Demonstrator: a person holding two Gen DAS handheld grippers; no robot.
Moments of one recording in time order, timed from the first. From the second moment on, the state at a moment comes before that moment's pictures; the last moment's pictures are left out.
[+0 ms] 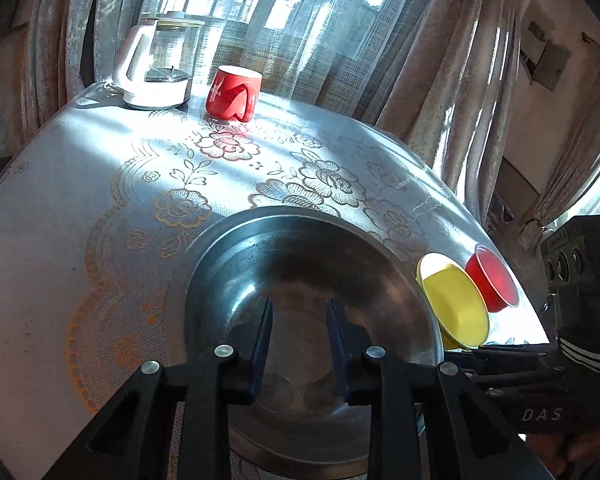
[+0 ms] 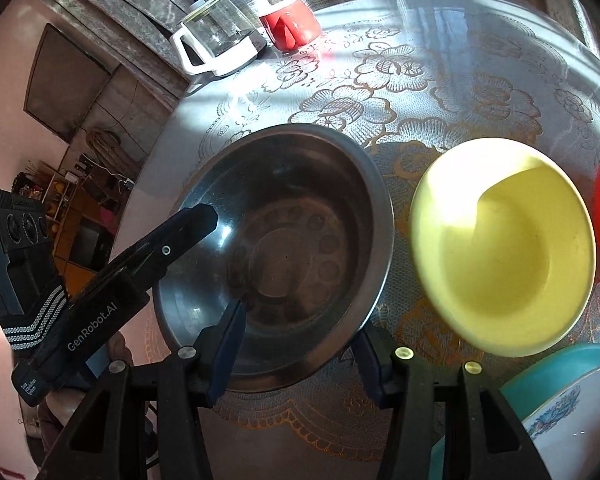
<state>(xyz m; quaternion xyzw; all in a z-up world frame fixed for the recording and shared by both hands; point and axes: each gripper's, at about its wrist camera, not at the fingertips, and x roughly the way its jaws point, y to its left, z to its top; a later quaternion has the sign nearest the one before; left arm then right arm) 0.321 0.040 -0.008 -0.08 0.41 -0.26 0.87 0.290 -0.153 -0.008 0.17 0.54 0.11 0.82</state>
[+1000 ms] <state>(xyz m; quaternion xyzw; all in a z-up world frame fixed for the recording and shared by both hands) 0.298 0.085 -0.022 -0.18 0.39 -0.19 0.88 0.297 -0.127 -0.019 0.08 0.52 0.06 0.85</state>
